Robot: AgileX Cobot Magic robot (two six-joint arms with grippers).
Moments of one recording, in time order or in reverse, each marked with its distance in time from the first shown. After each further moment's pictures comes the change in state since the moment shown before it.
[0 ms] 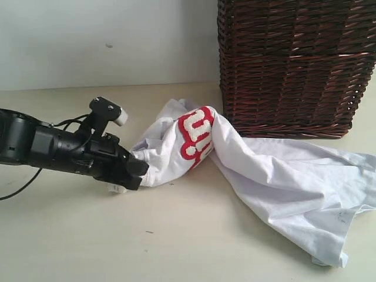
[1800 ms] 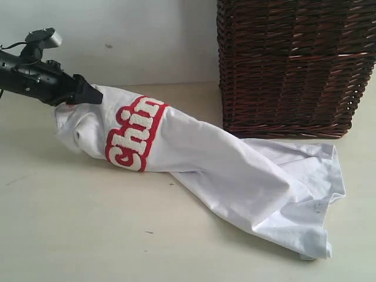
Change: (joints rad) left arm 0.331 0.103 -0.493 0.619 0.182 -0.778; right arm 0.000 0.000 0.000 0.000 0.002 0.000
